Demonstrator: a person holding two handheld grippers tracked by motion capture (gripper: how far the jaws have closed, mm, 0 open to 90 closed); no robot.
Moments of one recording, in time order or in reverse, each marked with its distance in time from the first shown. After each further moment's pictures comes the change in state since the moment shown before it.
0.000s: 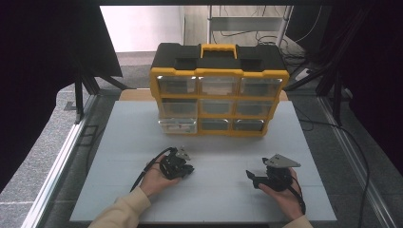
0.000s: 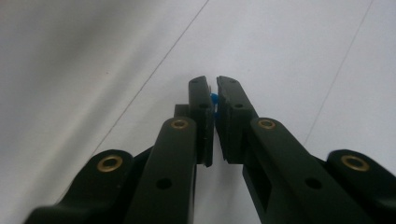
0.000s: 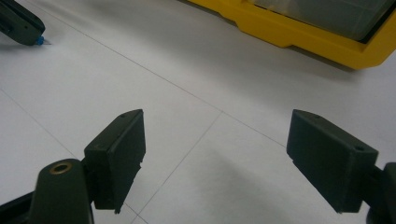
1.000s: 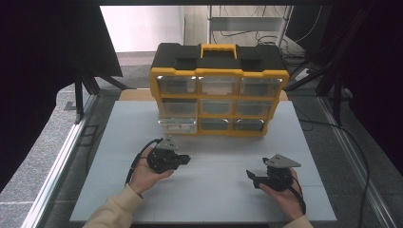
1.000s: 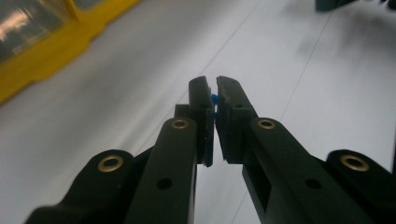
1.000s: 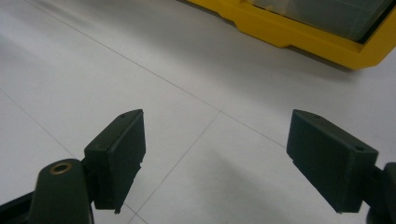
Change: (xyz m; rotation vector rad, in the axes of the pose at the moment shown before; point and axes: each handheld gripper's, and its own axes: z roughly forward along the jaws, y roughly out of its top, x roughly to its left) left arm 0.005 0.005 -0.065 -0.234 -0.034 -0.039; right arm -0.001 0.000 0.000 -0.004 0.002 -0.001
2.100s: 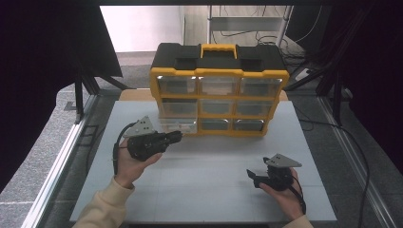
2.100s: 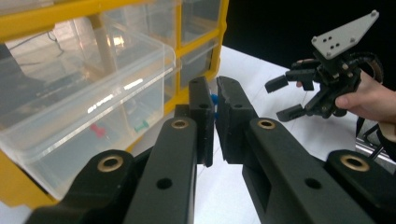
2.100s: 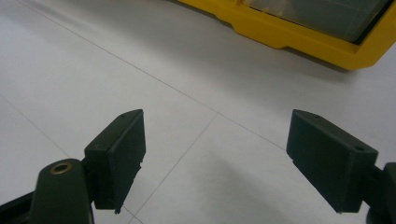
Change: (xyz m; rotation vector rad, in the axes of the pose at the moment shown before) left arm -0.004 0.037 -0.076 -0.333 0.041 0.036; right arm -0.001 0.000 0.000 -0.007 -0.007 0.010
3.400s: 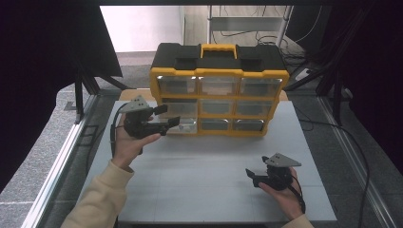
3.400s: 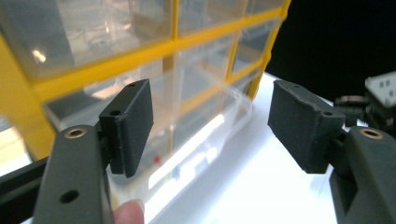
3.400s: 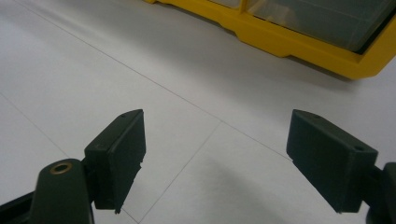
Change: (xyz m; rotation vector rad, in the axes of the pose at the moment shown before) left arm 0.037 0.021 -0.003 -0.023 0.098 -0.076; right arm 0.002 0.003 0.000 -0.014 0.013 -0.010
